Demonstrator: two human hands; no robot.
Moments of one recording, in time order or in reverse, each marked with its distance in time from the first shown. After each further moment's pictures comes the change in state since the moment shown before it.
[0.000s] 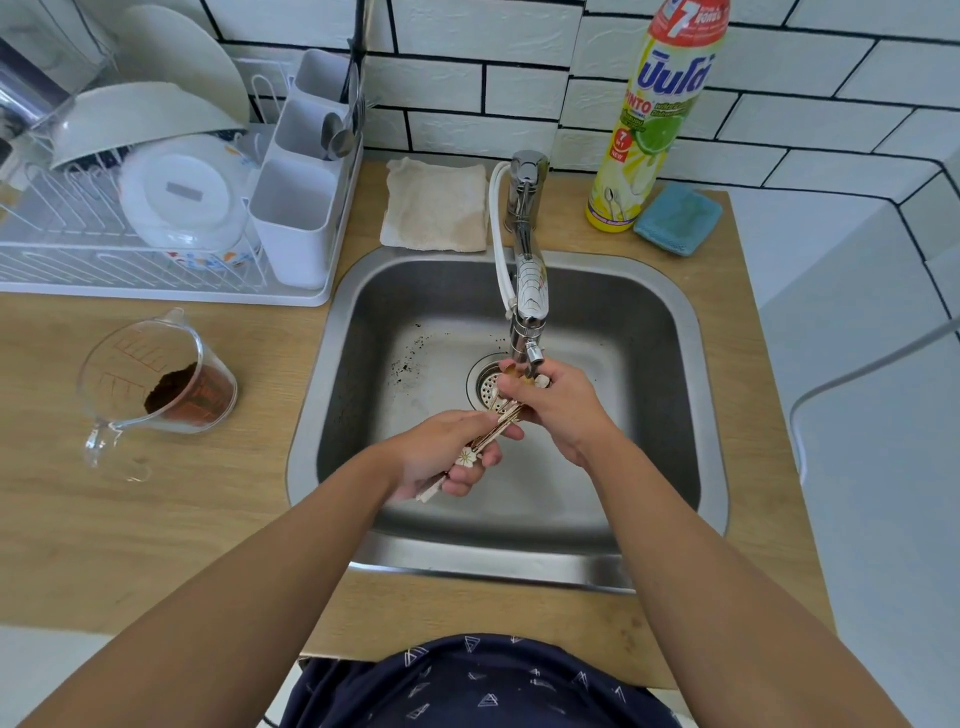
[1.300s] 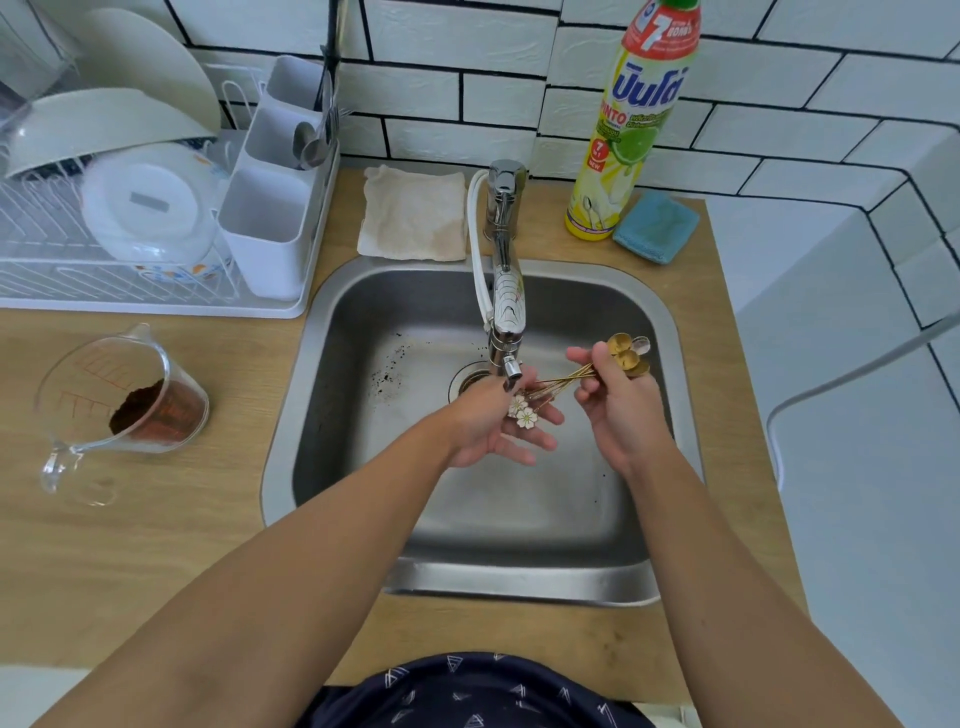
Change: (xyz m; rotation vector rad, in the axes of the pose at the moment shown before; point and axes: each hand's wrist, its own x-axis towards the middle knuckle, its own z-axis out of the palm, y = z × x) left_hand 0.061 0.042 0.045 -0.081 0.068 0.074; right_hand -0.017 -0.024 -0.054 0.431 0.344 -0.110
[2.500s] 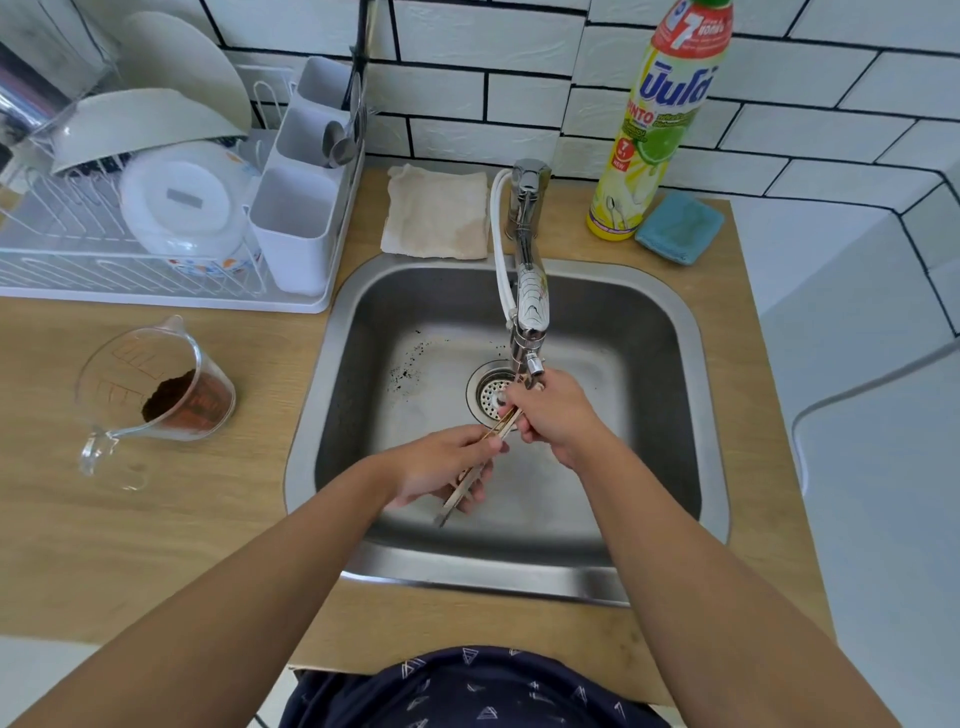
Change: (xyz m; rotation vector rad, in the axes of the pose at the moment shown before) left_hand -0.058 -0.036 -0.055 0.390 -0.011 -0.114; right_hand -0.002 0.044 0.061 -0.659 -0.127 0.261
